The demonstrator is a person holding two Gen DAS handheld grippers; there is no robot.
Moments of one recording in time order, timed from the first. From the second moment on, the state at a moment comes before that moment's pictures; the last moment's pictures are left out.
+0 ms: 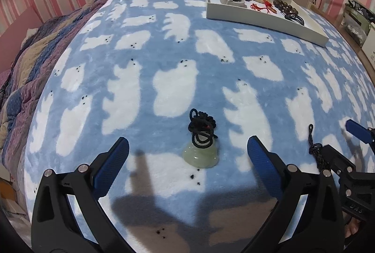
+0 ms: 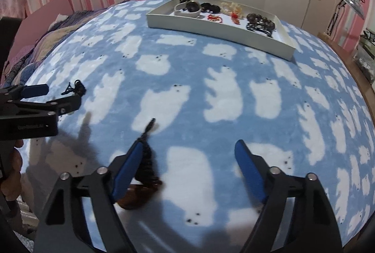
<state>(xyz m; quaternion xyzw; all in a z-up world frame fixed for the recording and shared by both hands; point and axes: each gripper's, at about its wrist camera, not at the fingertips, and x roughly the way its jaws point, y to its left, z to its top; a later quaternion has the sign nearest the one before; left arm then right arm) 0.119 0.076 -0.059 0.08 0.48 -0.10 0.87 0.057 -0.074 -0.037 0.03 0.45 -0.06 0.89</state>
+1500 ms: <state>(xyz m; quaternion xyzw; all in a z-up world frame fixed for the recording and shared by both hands) 0.145 0.057 -0.053 0.08 0.51 -0.11 0.85 0.100 -0.096 -0.030 0.08 0.46 0.00 0.88</state>
